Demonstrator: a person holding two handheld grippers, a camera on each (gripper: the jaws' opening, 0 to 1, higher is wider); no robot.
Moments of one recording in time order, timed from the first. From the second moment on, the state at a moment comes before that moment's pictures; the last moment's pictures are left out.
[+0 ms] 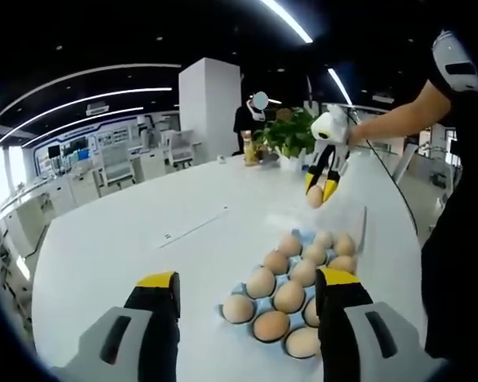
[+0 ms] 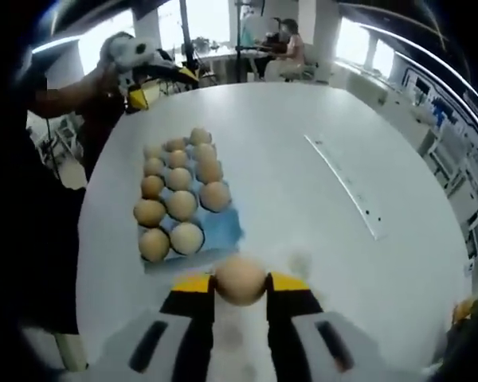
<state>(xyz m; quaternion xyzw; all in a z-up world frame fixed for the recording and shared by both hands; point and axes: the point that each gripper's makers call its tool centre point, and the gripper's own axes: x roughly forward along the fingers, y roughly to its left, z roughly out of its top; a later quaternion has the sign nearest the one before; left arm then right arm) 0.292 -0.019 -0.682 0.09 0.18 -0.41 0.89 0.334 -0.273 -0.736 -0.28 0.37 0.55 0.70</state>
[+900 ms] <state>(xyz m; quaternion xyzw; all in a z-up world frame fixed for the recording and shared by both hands) 0.294 -0.015 -0.683 0.09 0.18 -0.40 0.89 0.336 -0.222 -0.759 -0.28 0.36 0.59 0.67</state>
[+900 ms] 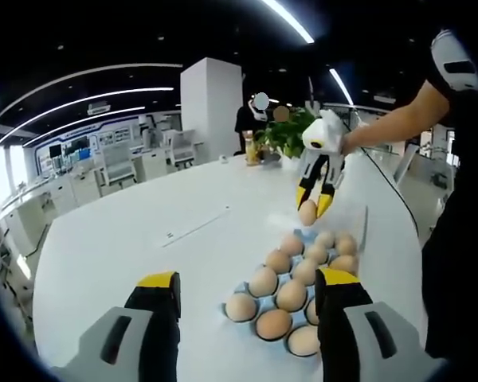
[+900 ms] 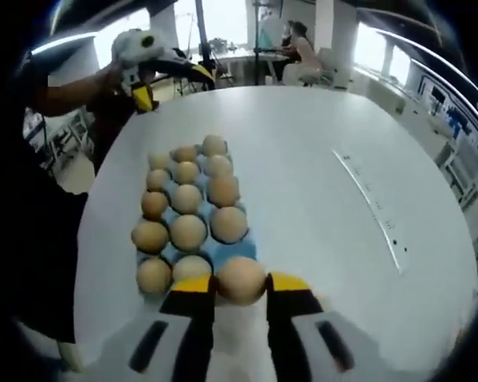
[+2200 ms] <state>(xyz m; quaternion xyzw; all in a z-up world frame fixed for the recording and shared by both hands) 0.292 -0.014 -0.686 0.08 0.18 -0.40 0.89 0.333 -0.203 -0.798 -0.33 0.38 0.61 0.62</state>
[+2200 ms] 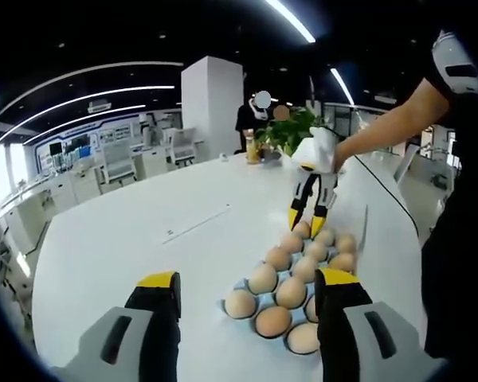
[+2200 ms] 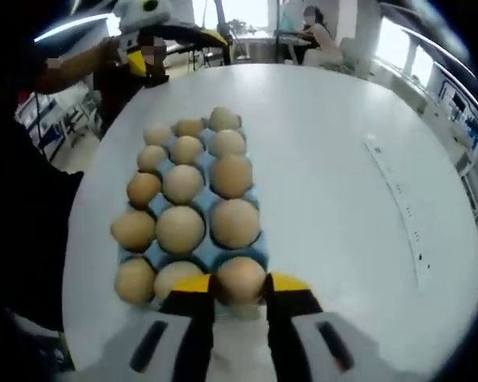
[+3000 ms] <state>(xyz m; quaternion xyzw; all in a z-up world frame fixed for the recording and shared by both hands) 0.293 -0.014 -0.684 0.09 0.18 -0.40 0.89 0.333 -0.200 -0.798 -0.27 0.38 0.63 0.62</state>
